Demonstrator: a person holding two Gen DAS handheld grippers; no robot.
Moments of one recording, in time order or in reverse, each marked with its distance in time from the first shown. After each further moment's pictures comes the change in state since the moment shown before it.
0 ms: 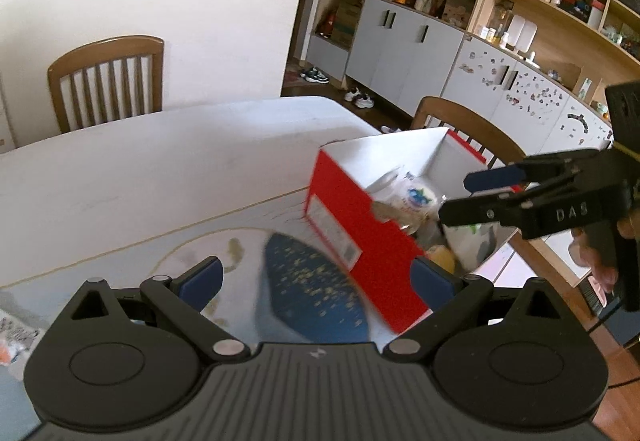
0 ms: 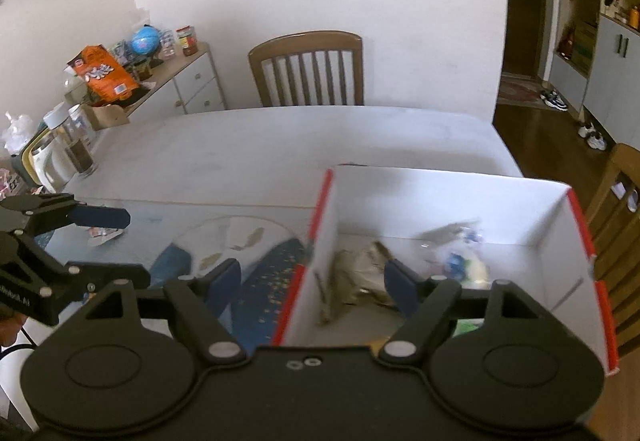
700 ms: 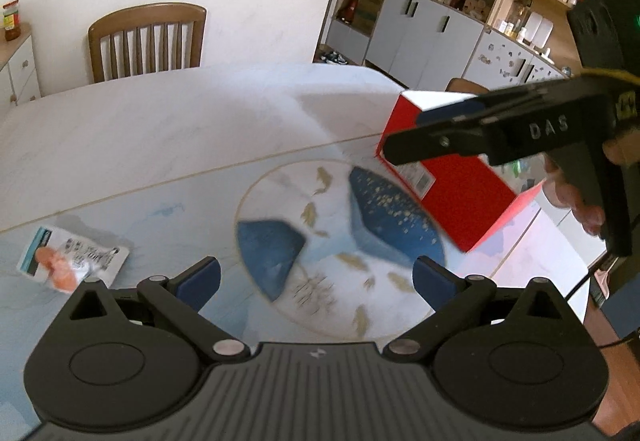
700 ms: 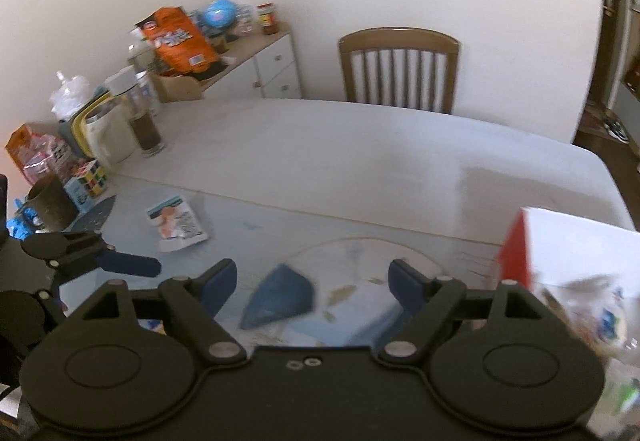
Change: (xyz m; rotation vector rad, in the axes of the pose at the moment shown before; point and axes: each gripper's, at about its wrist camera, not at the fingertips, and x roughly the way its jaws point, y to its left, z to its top) left arm -0.049 0.097 -0.071 -0.039 0.046 0.016; right arm 0.068 0.134 0.024 -0.138 0.034 0.138
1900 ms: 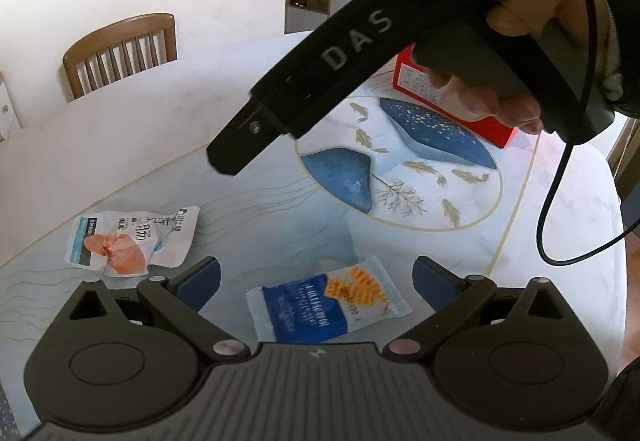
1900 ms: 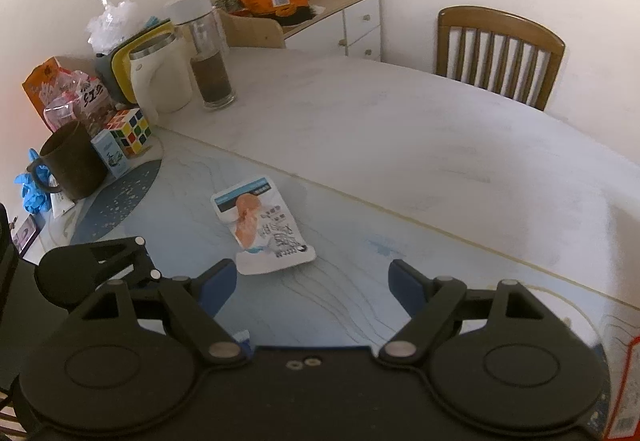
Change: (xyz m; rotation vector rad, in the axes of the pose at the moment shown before) left arm 0.002 0.077 -0.056 0.252 0.023 -0.031; right arm 0.119 0.110 0.027 -0.140 0.114 0.107
